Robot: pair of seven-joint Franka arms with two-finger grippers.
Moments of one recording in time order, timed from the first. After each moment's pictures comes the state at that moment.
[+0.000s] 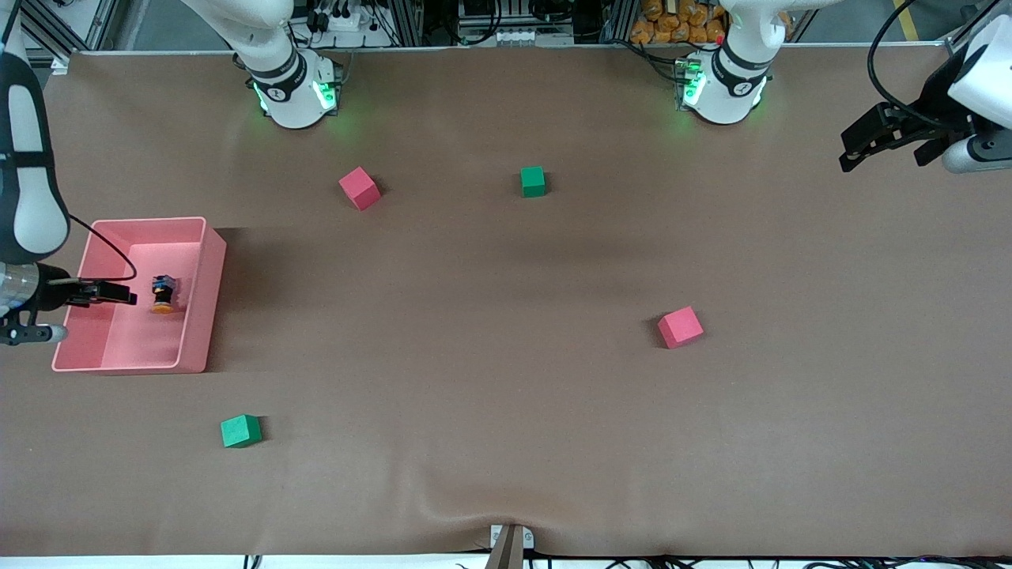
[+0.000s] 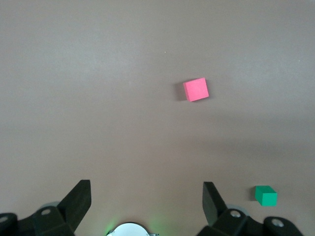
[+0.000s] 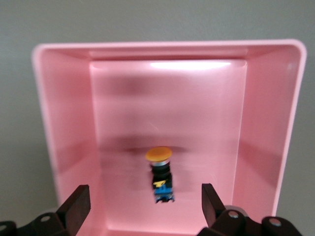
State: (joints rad) left arm 0.07 -0.07 -0.21 -1.51 -0.02 1.43 -0.22; right arm -0.41 0.43 0.03 -1.79 -0.01 2.06 -0.41
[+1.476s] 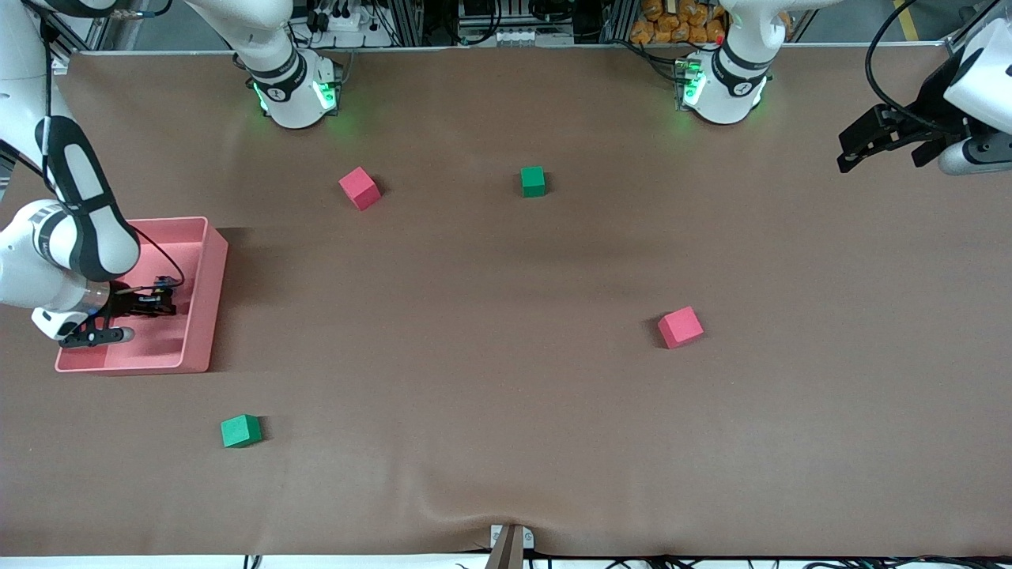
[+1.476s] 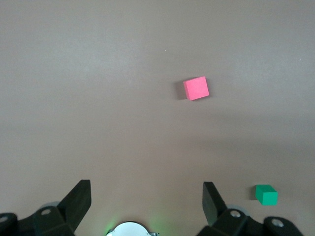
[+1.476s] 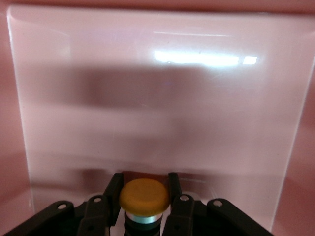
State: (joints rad) left arm 0.07 -0.06 -0.21 -1.52 -0.02 1.43 -0.22; right arm -0.43 0.57 0.03 -1.93 -0.01 2.36 -0.50
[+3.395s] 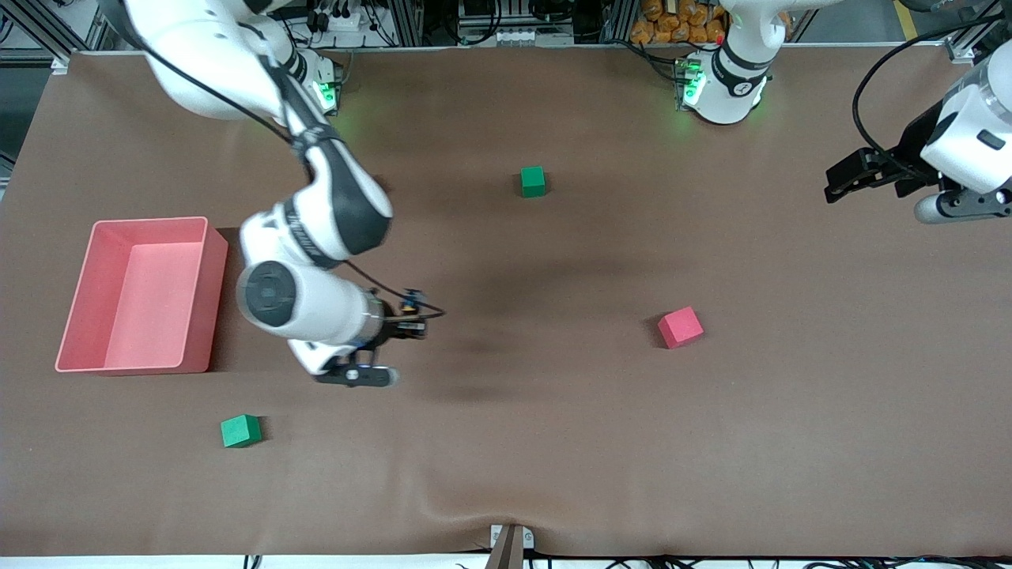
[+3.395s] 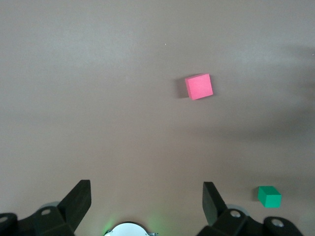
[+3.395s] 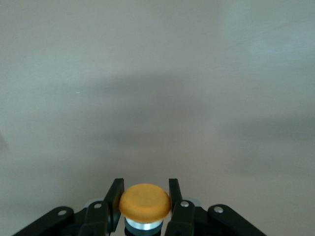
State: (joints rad) left arm 0.07 0.03 -0.20 -1.52 -0.02 1.45 -0.22; right arm 0.40 0.73 0.11 -1.22 0.19 1.96 0.48
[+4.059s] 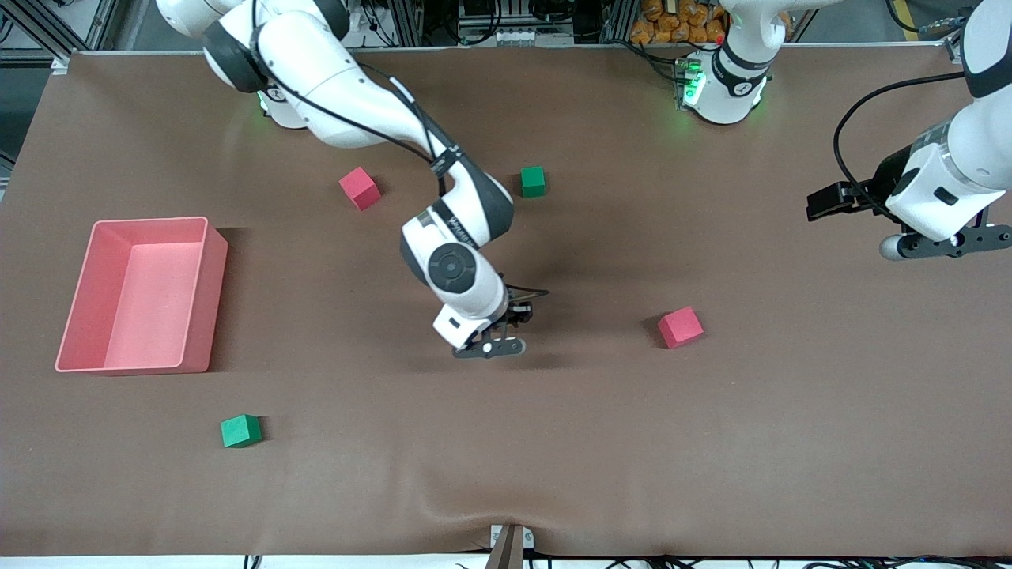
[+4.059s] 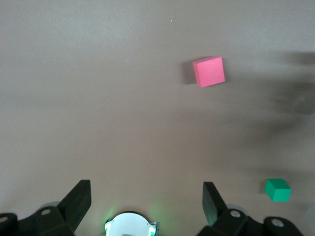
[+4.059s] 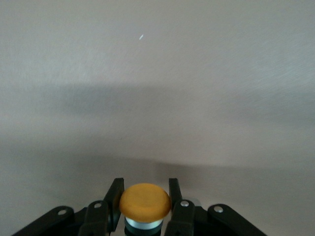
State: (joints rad) left arm 0.08 0.08 -0.20 -1.57 -0.02 1.45 -0.22; right arm 0.68 0.95 0.01 -1.16 0.17 2.18 0.53
